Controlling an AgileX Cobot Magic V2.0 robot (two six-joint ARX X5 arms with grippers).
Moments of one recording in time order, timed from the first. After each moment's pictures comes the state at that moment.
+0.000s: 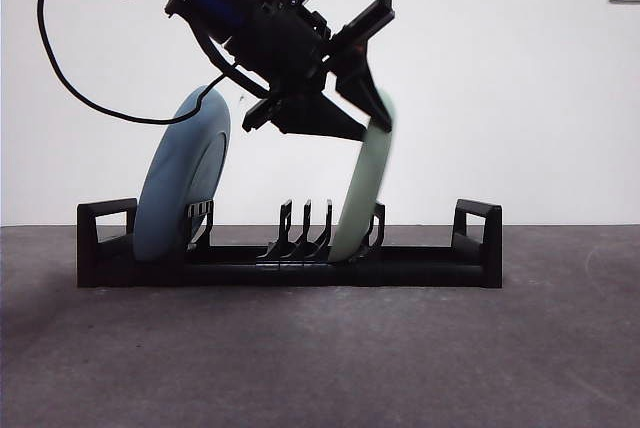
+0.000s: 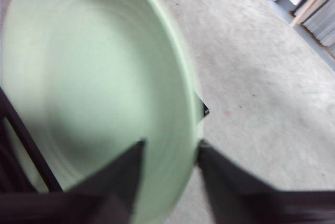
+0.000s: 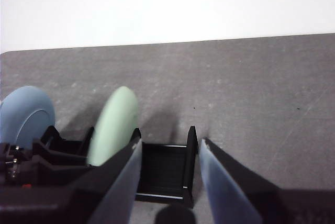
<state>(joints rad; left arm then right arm) -0.64 1.76 1.24 0.02 0.26 -0.34 0.36 0.93 1.10 -0.52 0.10 0.17</state>
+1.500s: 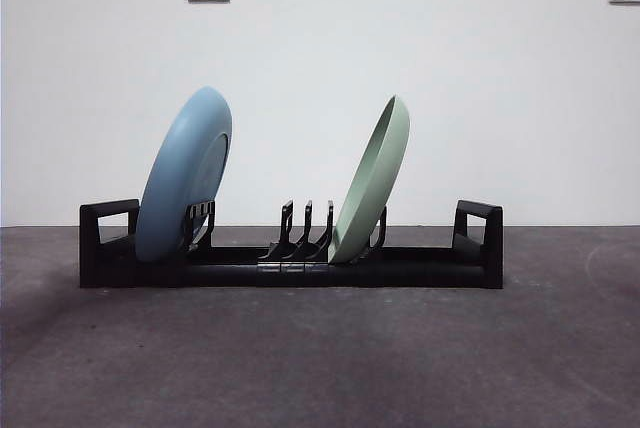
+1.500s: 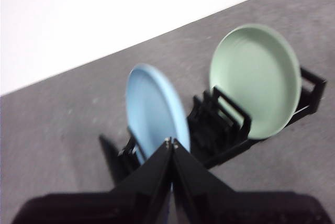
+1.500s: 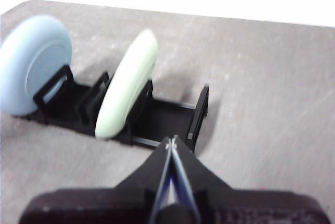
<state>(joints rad) -0.58 0.73 0.80 -0.38 -0.25 0.06 0.36 0.68 0.79 -0.49 0.00 0.03</state>
